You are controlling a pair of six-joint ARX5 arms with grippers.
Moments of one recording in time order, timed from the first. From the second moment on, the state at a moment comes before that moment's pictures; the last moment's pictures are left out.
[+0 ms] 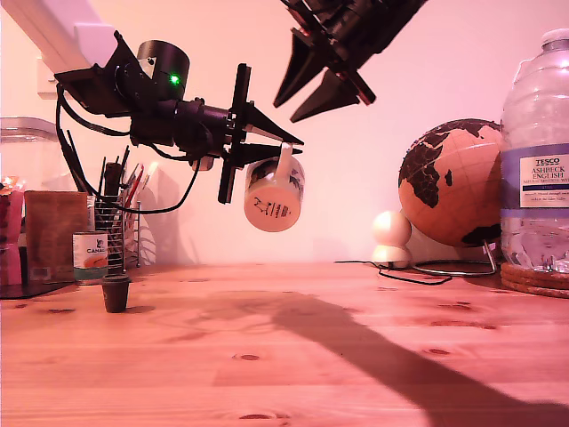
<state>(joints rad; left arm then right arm) -0.33 2.14 1.61 0.26 1.03 -1.29 0.38 2.09 2.19 -0.98 -0.60 -0.13</state>
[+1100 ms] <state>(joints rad) -0.40 2.14 1.61 -0.13 1.02 0.07 0.29 2.09 2.19 -1.06 -0.59 -0.18</state>
